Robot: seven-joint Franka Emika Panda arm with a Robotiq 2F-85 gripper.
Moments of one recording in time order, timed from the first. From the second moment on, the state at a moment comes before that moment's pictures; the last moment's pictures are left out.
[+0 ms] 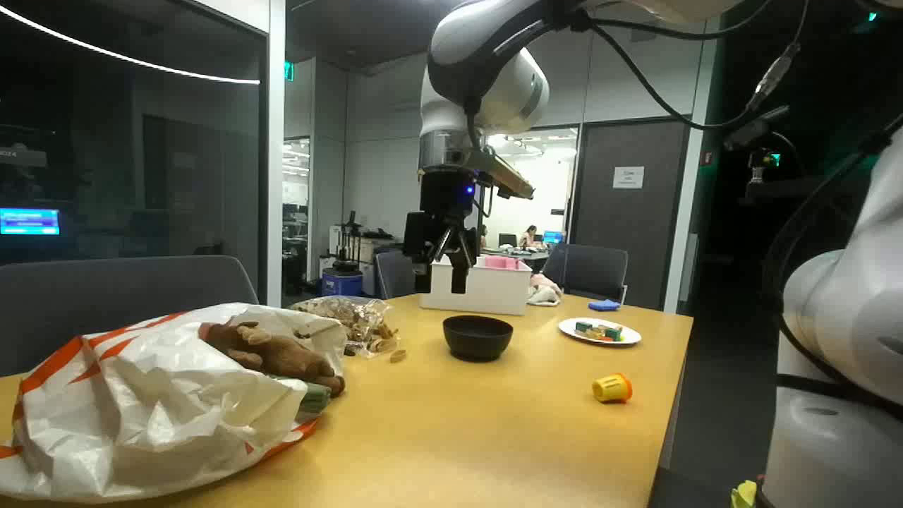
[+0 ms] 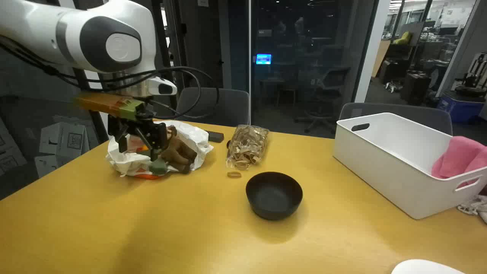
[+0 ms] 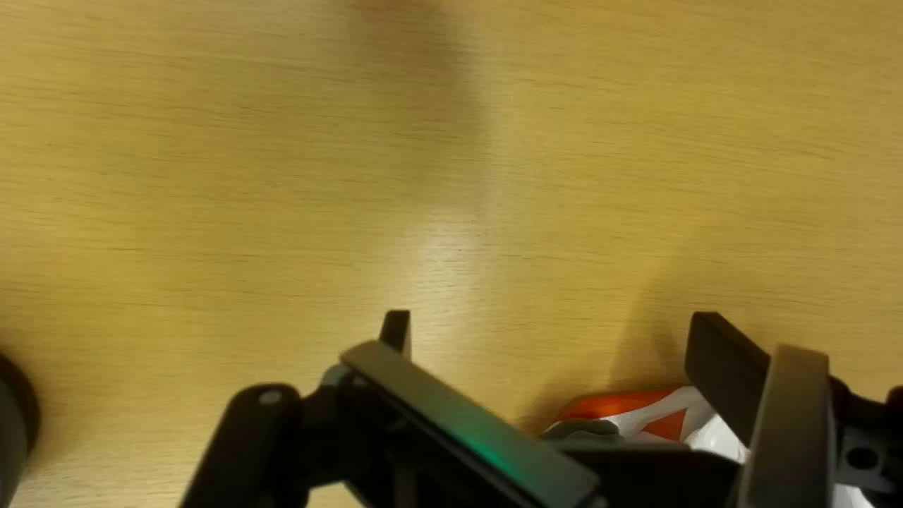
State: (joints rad) arm 0.11 -0.28 0.02 -2.32 0.14 1.93 -0.06
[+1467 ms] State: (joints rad) arm 0.13 0.22 0.11 -2.03 0.12 2.53 -0.19
